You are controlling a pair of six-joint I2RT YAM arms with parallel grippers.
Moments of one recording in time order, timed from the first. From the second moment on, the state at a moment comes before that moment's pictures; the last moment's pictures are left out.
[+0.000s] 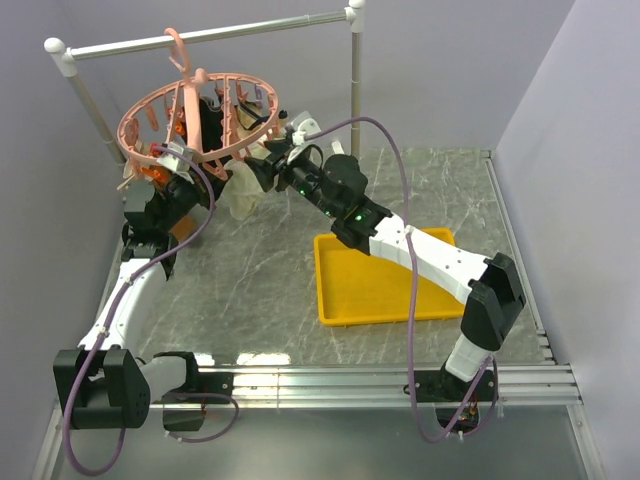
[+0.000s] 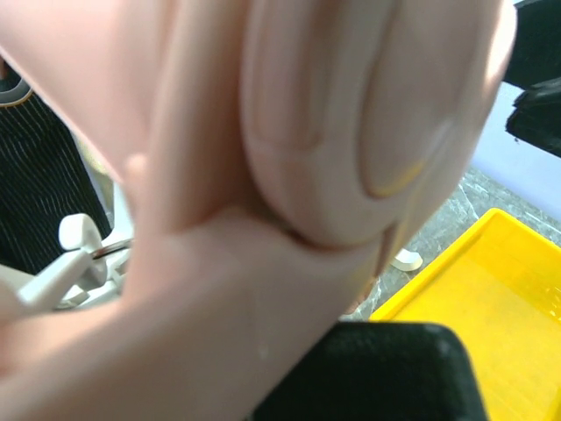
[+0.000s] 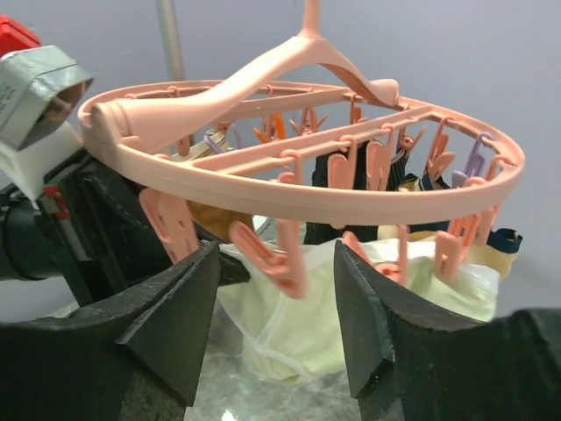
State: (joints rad) left arm 0.01 1.13 0.84 0.42 0.64 -0.20; right arm 0.86 1.68 1.49 0.42 -0.03 0.01
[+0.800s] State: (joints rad) left arm 0.01 1.13 0.84 0.42 0.64 -0.20; right arm 0.94 1.77 1.55 0.45 0.18 -0.09
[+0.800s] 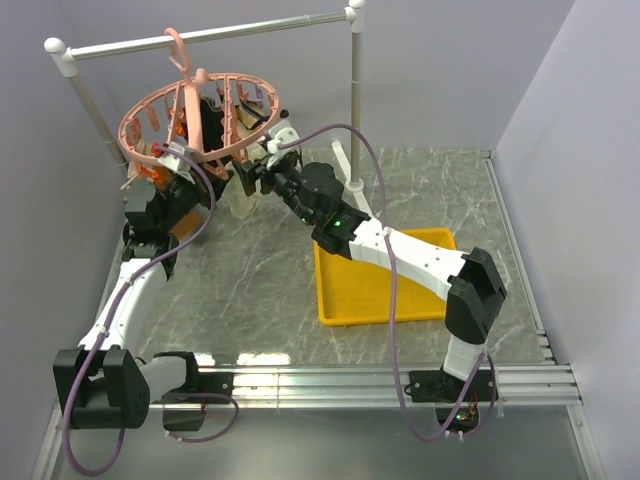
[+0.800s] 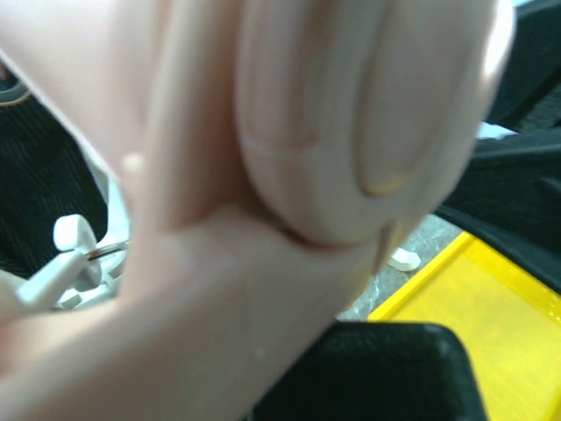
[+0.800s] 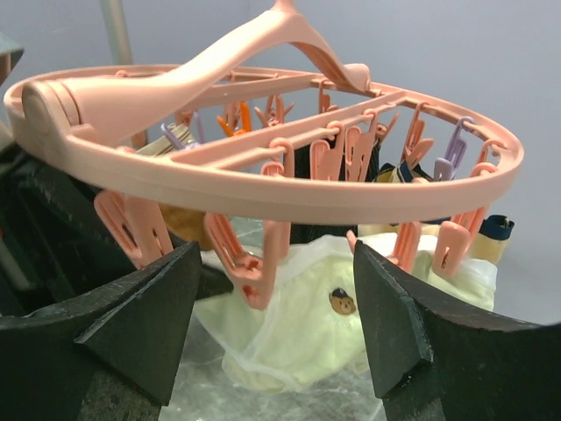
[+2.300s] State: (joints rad) left arm -0.01 1.07 0.82 0.36 0.69 -0.21; right arm 0.89 1.82 1.65 0.34 0.10 0.15
